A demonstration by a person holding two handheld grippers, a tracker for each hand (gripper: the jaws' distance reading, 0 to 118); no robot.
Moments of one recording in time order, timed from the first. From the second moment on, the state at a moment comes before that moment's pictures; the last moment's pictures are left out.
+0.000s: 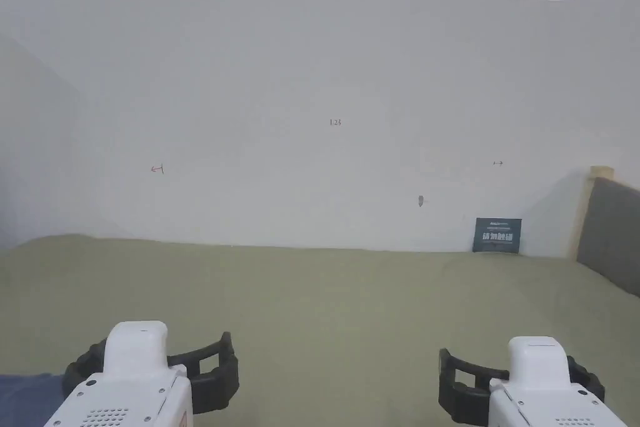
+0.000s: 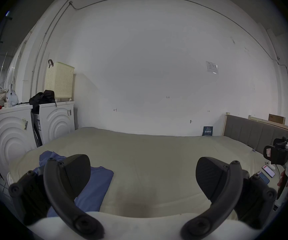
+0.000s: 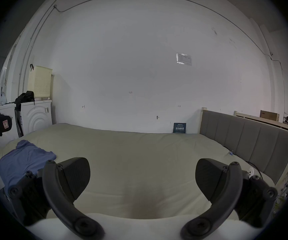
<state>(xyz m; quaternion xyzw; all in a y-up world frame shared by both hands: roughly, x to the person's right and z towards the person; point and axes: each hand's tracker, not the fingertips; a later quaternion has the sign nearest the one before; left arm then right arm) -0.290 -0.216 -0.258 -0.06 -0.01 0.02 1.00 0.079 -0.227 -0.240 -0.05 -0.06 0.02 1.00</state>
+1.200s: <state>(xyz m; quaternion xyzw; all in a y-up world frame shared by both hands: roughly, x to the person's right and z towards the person) -0.288 -0.213 -0.257 -0.06 -0.02 0.03 1.00 0.072 -0.221 -0.239 -0.05 -0.05 0.02 1.00</state>
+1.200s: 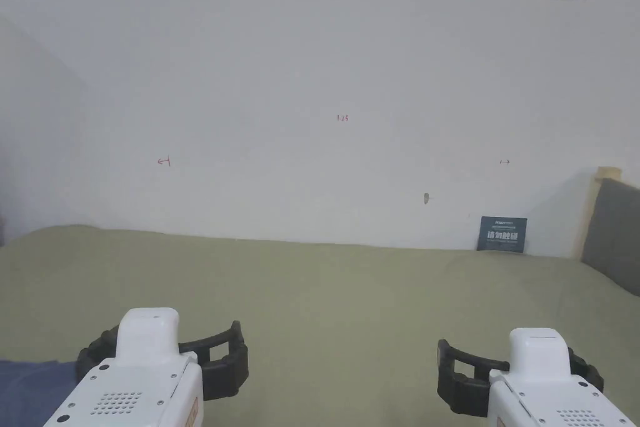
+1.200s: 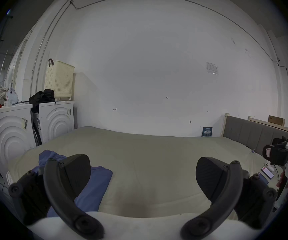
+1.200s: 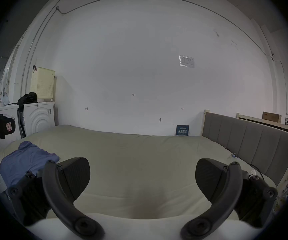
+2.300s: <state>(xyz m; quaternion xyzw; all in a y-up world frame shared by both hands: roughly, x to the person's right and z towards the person) -0.291 -0.219 -0.262 -0.07 -0.01 0.03 1.00 0.074 -0.229 -0.242 -0.06 -0.05 0.02 1.00</state>
